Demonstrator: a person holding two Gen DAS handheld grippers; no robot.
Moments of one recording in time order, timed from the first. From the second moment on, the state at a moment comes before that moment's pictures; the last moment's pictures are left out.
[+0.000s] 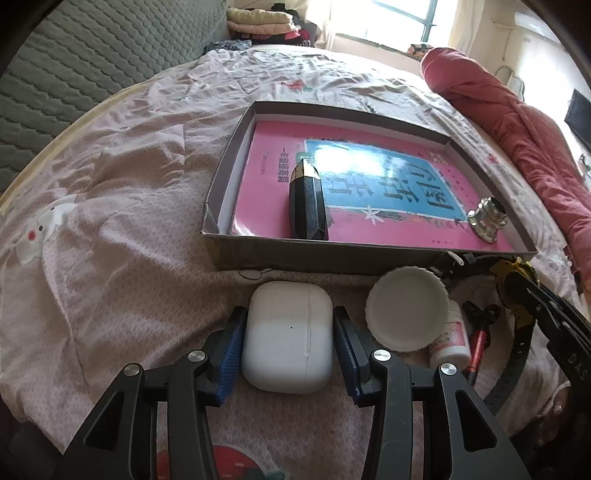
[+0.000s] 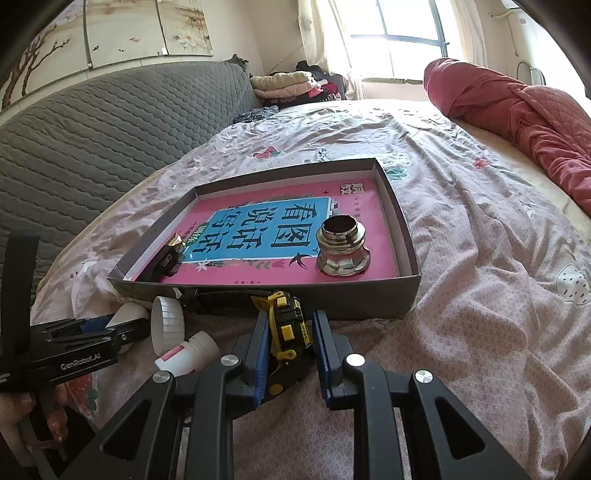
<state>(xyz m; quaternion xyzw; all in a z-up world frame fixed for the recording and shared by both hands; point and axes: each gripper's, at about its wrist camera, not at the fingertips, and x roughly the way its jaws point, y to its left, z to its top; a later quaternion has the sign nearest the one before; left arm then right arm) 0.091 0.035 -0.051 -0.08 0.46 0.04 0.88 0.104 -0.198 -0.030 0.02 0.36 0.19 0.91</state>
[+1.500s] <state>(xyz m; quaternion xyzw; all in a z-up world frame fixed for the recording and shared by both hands) 0.052 0.020 0.014 -0.06 0.40 0.03 0.92 0.064 -0.195 0.010 0.02 0.29 0.20 0.94</state>
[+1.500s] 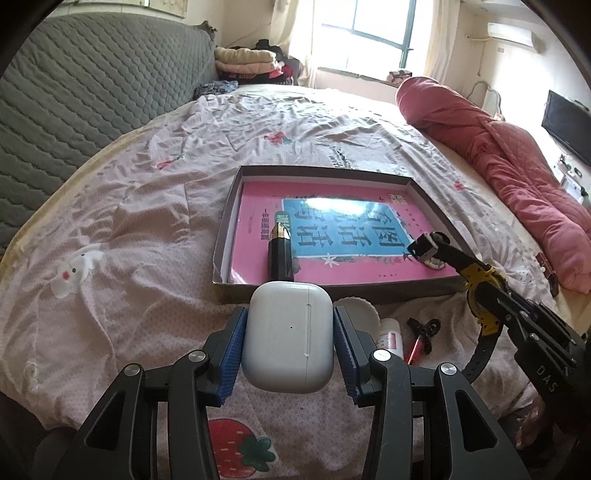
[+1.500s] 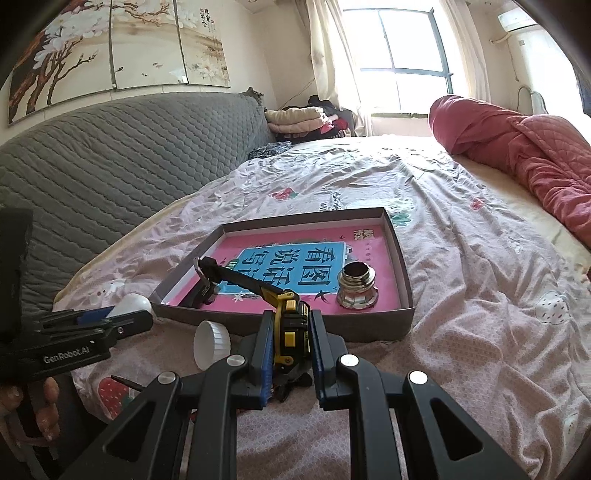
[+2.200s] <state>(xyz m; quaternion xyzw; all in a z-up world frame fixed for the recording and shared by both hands) 0.044 0.025 0.031 -0.06 0.37 0.02 0.93 0.054 -0.191 0.016 0.01 0.28 0.17 0.94</state>
